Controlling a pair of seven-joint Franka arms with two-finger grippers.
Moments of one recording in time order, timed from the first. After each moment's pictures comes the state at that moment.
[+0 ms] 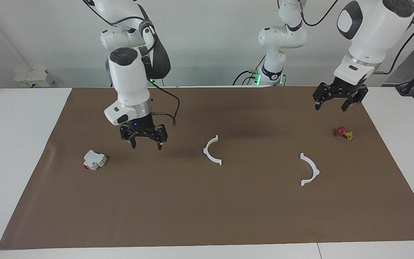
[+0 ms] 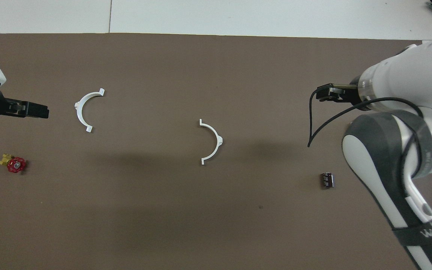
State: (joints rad) left arm -0.02 0.00 0.01 -1.80 -0.01 1.92 0.16; right arm 0.19 0.09 -0.05 -1.72 -0.06 1.95 0.32
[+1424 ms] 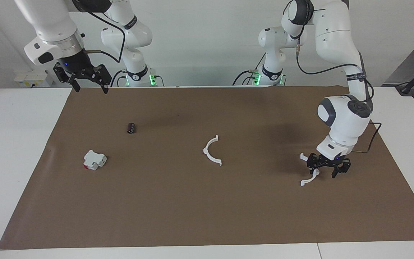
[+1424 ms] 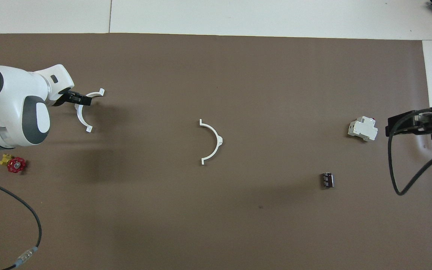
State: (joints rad) left arm 0.00 0.45 0.00 -1.82 -0.09 2.50 0.41; right arm 0.09 -0.05 -0.07 -1.58 -0.02 1.50 0.12
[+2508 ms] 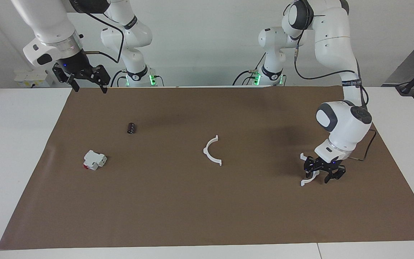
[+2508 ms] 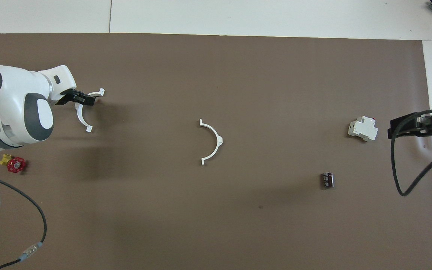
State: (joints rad) left arm 0.00 0.48 -0.01 -1.81 -0.18 2.51 0.55; right arm 0.11 -0.05 -0.10 -1.59 -0.01 1.48 0.12
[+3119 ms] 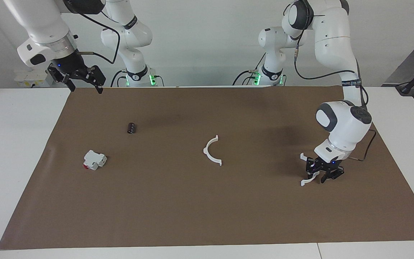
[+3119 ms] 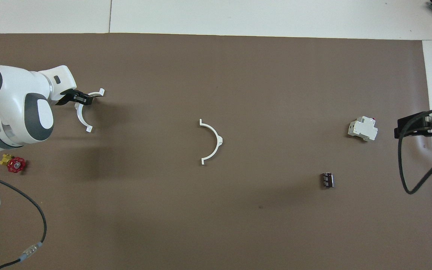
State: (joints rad) left arm 0.00 0.48 -0.01 -1.81 -0.18 2.51 0.55; right arm 0.10 -0.05 -0.11 -1.59 -0.01 1.48 0.12
